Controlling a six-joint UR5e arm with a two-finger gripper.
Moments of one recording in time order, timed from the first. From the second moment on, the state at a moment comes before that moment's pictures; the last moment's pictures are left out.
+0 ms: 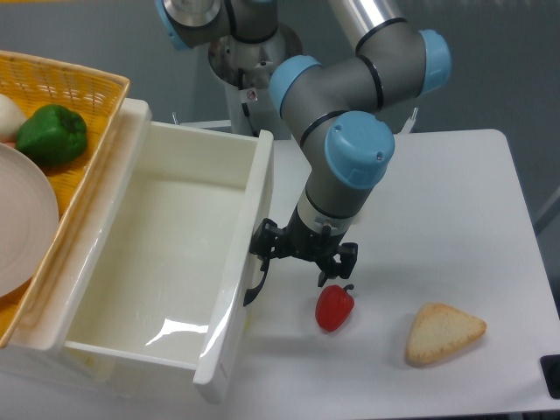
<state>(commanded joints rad) 2.48 -1.97 -1.39 -1.33 1.27 0.63</state>
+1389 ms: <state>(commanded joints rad) 2.51 -1.96 -1.44 -1.33 1.19 0.55</state>
